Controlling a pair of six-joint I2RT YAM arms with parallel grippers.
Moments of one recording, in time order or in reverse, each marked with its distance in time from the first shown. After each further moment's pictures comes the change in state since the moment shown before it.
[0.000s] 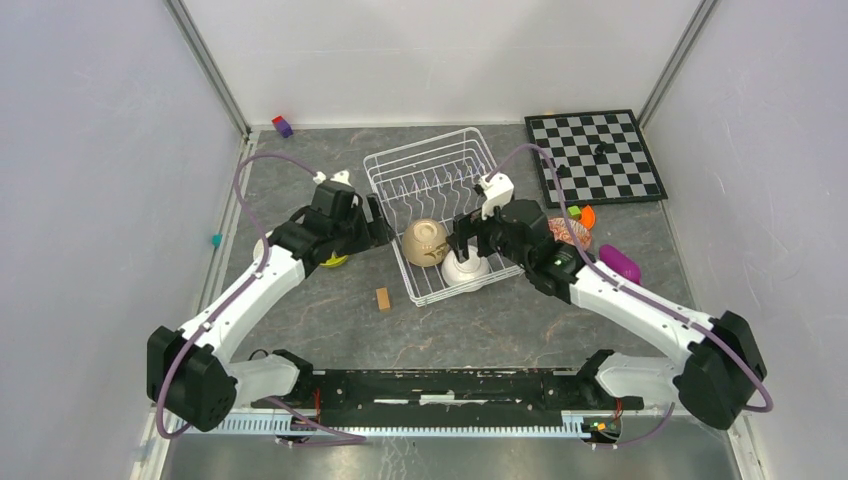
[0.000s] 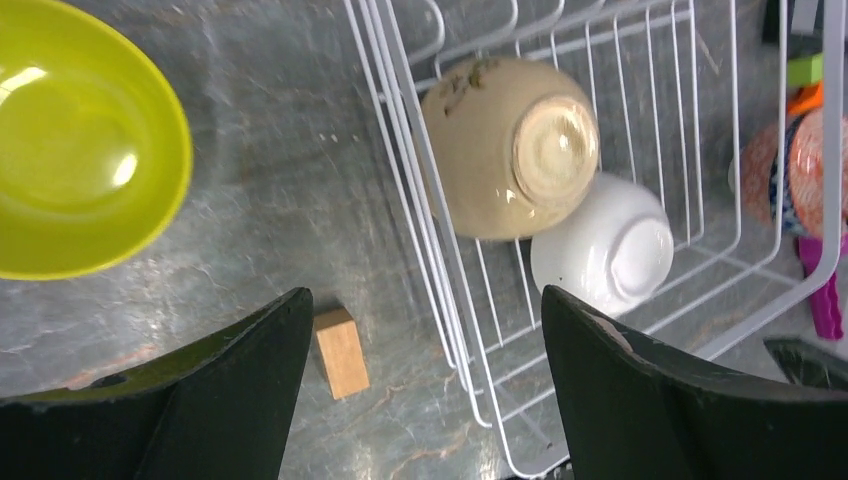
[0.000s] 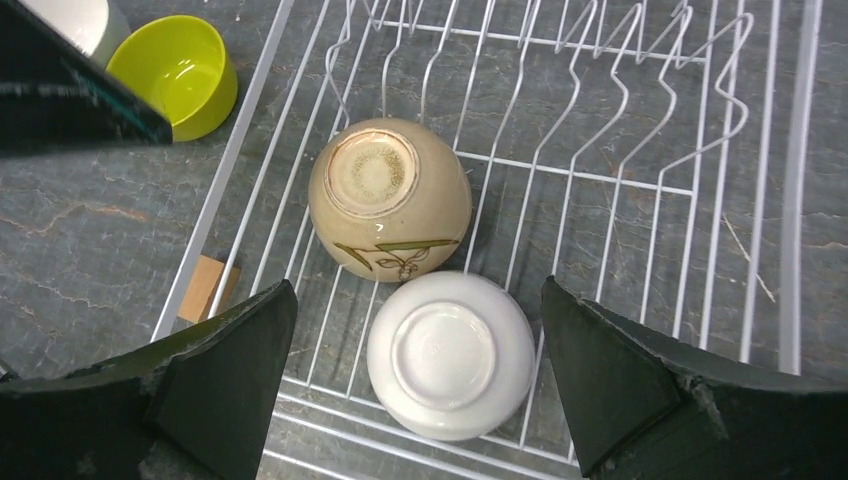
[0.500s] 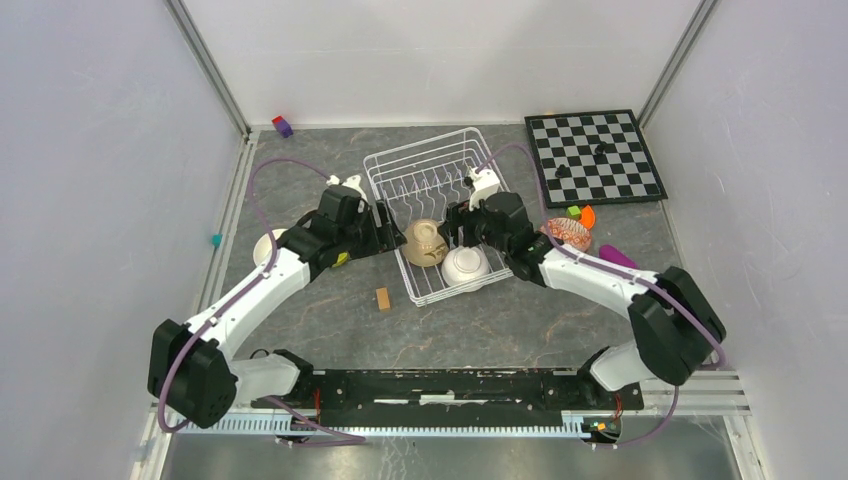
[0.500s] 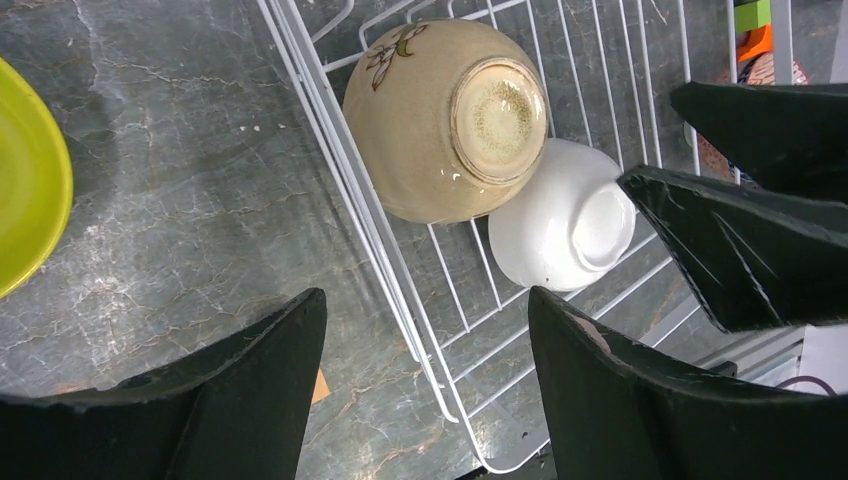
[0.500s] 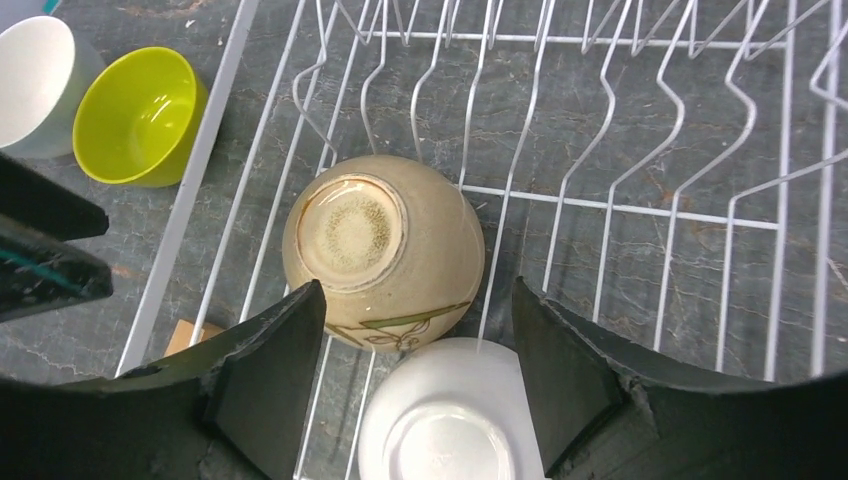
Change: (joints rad) left arm -0.042 0.011 -0.080 0.119 0.126 0.000; right arm -0.052 0.257 0.000 0.255 -0.078 0.070
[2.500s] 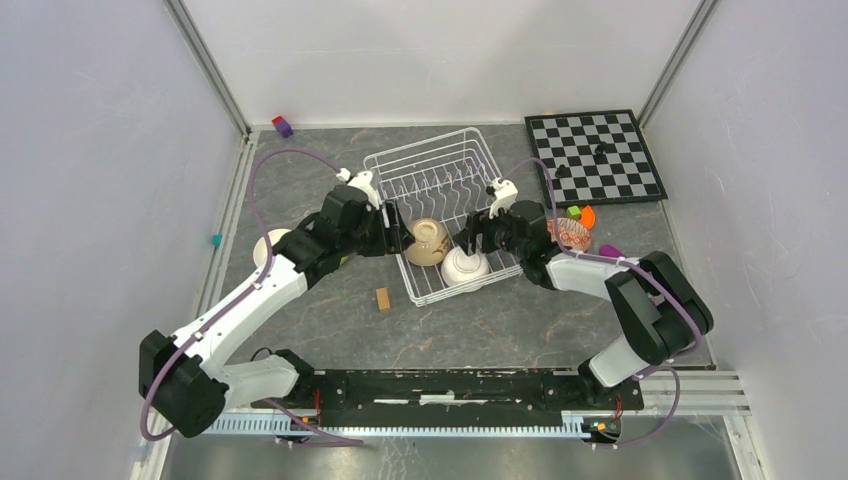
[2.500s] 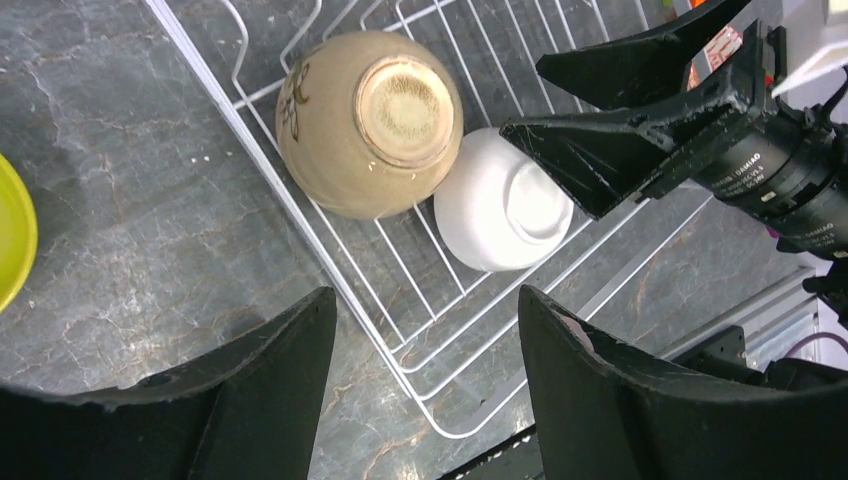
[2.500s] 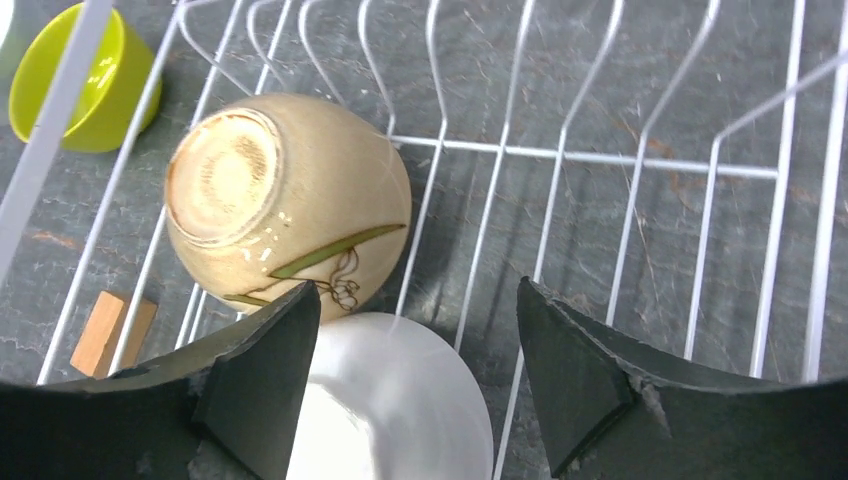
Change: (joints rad) left arm -0.113 -0.065 0.042 -0.024 -0.050 0.056; right arm -0.179 0.126 -0.186 0.292 -0.214 -0.001
